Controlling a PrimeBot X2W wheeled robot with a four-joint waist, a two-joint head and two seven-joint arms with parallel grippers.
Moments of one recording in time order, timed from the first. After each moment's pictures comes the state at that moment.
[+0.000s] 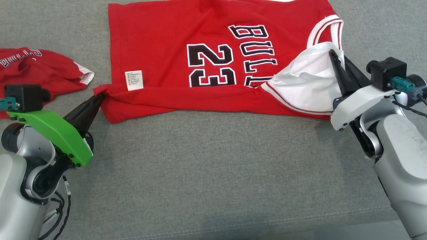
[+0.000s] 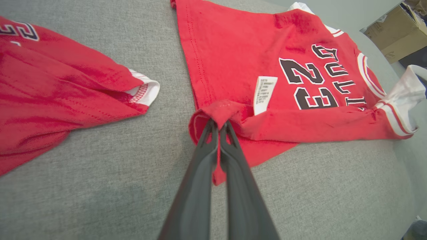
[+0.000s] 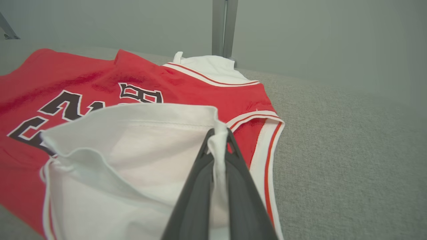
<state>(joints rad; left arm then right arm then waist) -0.41 0.44 -0.33 0.09 -0.93 -0.10 0.31 -0.49 -0.29 0.33 0.34 0.25 0.04 -0.11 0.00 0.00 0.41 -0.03</state>
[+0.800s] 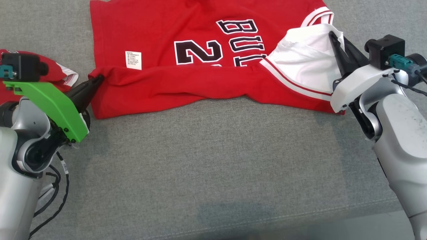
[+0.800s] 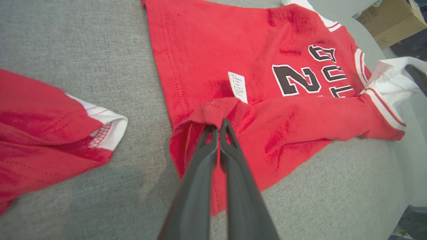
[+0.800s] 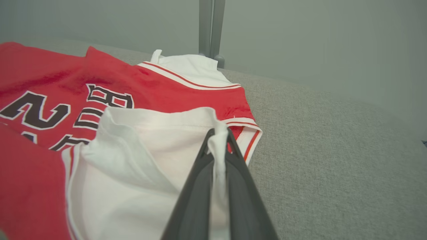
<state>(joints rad) -0.56 0.43 -0.35 0.17 -0.97 -0.10 0.45 -0.62 -0.28 0.35 0.45 0.23 0.06 -0.10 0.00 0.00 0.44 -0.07</state>
